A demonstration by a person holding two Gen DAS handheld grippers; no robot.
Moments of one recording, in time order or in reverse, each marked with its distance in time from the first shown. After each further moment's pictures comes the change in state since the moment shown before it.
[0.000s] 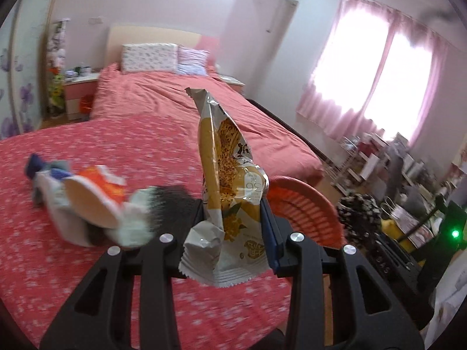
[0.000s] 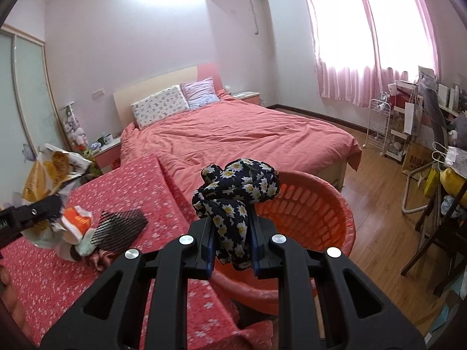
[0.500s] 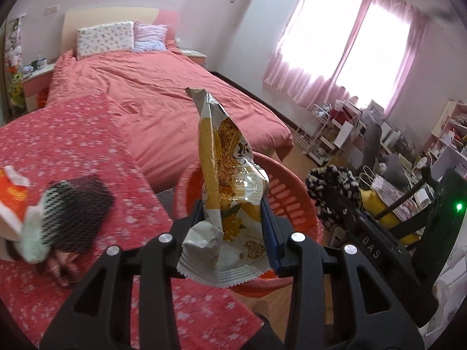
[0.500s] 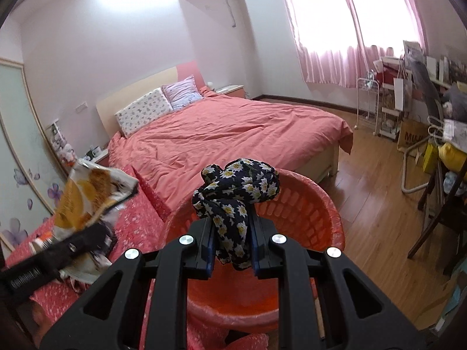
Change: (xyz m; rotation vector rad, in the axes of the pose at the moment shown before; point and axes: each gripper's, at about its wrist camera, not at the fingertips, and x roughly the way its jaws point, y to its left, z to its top) left arm 0.106 -0.071 -0.014 0.083 0.141 -0.144; right arm 0.036 -0.052 0.009 0.130 0.026 -0.012
